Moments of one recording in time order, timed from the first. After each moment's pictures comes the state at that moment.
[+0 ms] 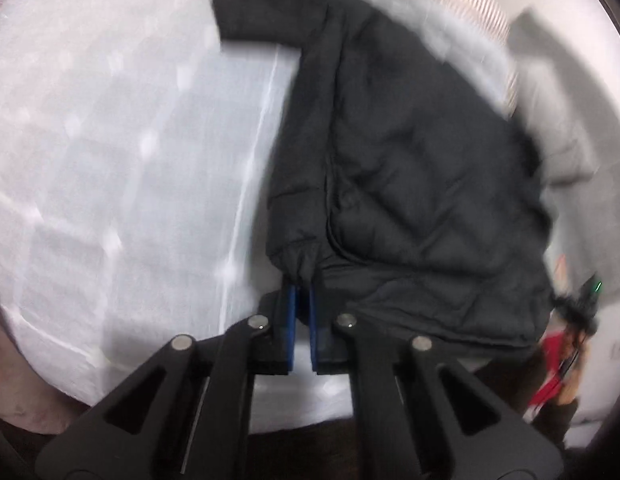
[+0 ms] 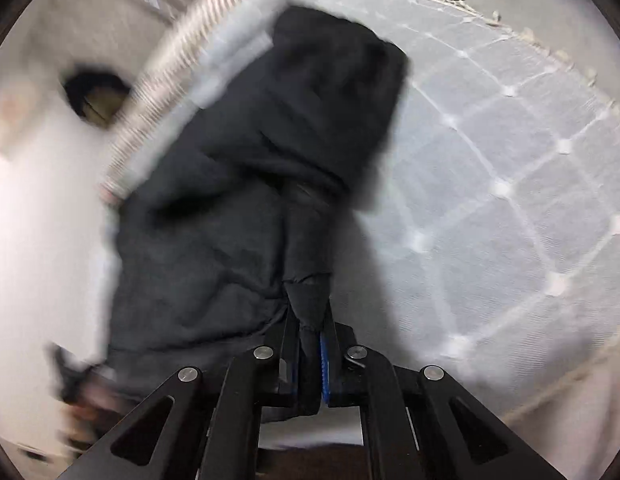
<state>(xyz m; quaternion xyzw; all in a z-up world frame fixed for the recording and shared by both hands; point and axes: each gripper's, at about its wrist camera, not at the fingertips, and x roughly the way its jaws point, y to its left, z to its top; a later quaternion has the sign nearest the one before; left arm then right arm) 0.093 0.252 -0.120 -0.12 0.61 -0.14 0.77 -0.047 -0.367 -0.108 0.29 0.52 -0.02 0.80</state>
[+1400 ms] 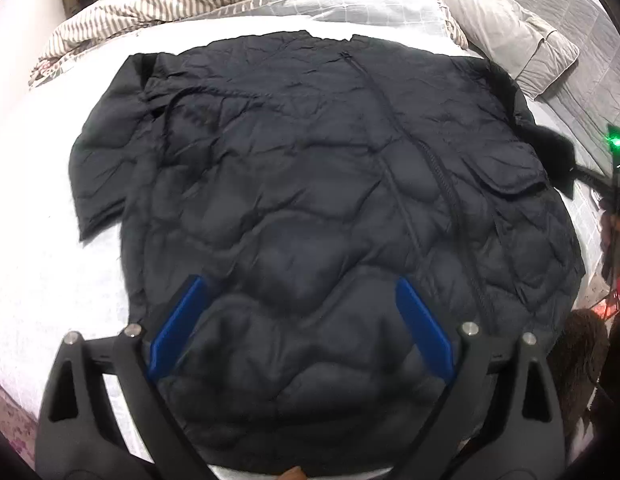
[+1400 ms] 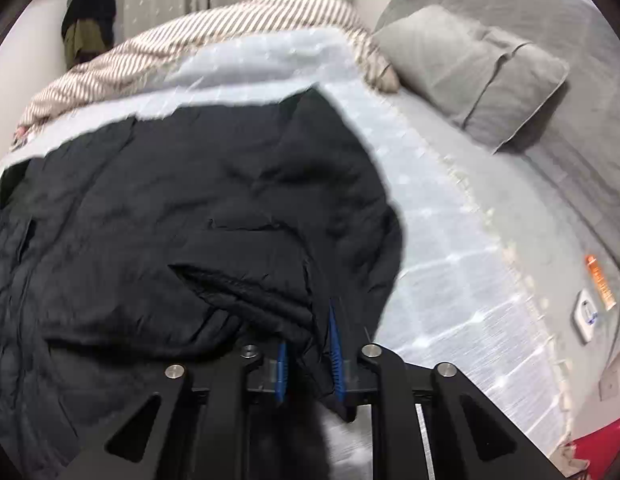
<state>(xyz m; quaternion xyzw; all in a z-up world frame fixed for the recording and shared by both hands) 0.130 0.070 -0.048 0.07 0.49 -0.19 0.85 0.070 -0.325 -0.058 0.03 0.42 -0.17 0.89</state>
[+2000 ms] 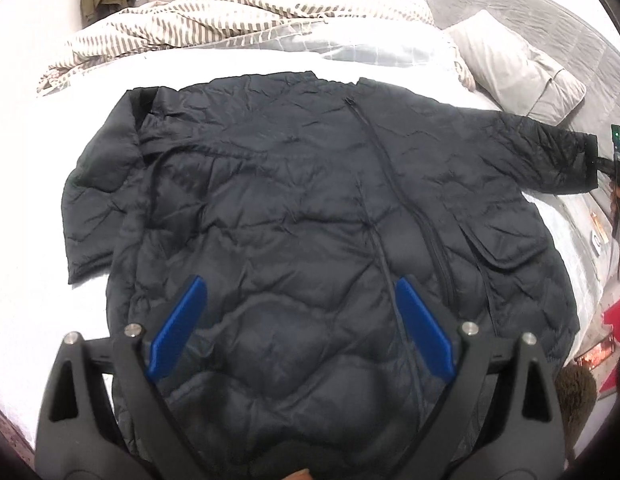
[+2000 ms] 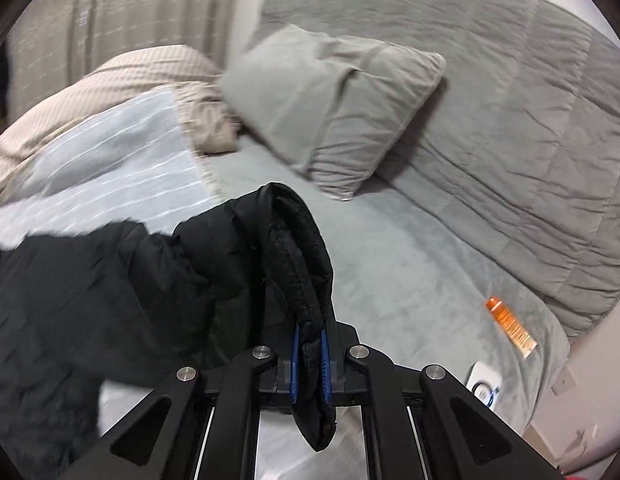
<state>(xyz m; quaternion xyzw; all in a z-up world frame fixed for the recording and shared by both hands) 0.161 0.054 -0.033 0.03 0.44 -0.18 0.88 0.115 -0.538 0.010 0.06 0.37 -0.36 0.86</state>
